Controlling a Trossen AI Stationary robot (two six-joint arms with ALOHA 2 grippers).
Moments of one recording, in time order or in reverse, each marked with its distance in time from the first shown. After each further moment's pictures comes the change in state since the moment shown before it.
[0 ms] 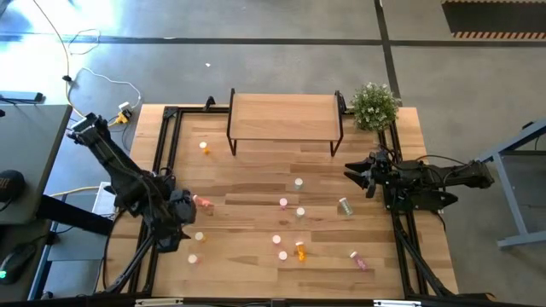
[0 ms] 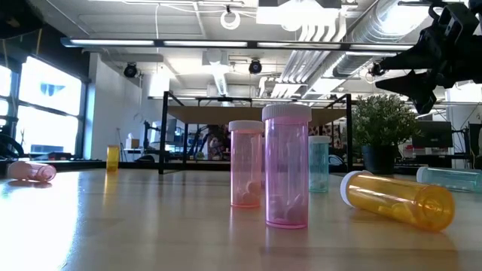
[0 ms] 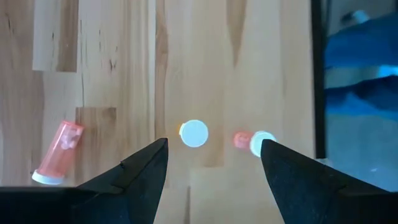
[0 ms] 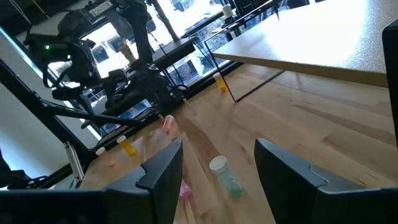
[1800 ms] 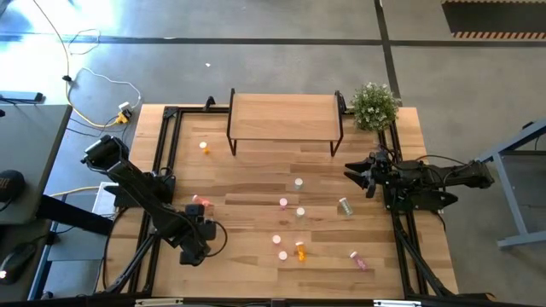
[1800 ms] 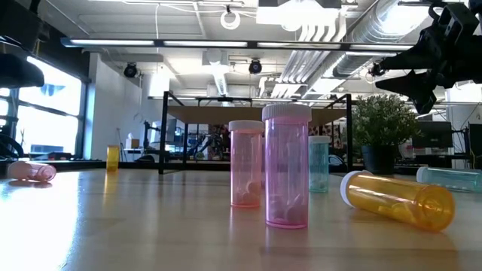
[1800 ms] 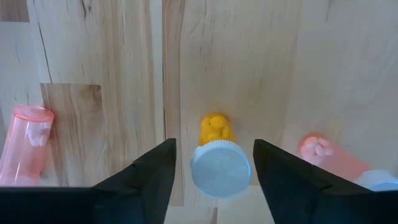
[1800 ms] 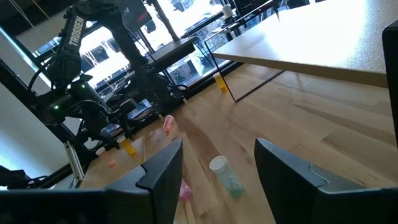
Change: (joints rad) left arm 0.039 0.465 -0.002 0.096 0.057 0.021; right arm 0.000 0.000 0.000 0.000 0.000 0.000
